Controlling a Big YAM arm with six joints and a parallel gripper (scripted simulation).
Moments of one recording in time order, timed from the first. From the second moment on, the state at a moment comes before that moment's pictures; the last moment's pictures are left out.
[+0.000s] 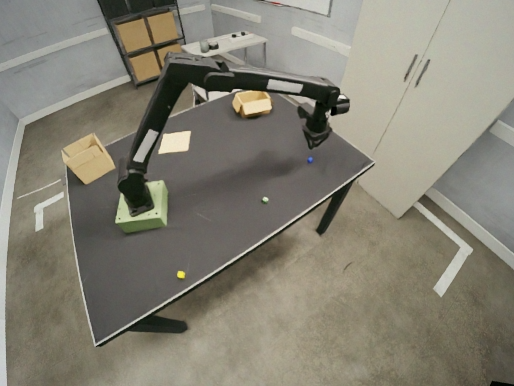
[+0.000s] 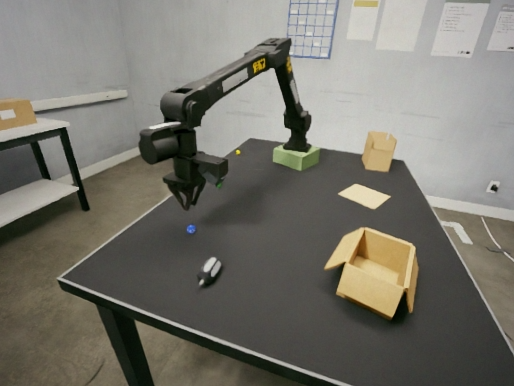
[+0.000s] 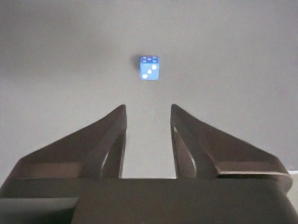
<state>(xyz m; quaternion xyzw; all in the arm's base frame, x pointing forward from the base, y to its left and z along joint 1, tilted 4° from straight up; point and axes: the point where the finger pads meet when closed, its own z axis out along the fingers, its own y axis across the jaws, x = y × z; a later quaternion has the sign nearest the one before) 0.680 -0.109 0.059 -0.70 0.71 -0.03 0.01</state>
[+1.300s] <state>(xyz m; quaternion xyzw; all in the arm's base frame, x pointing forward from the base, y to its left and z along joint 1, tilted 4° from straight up) 0.681 -0.109 0.051 -0.70 0.71 -0.03 0.01</state>
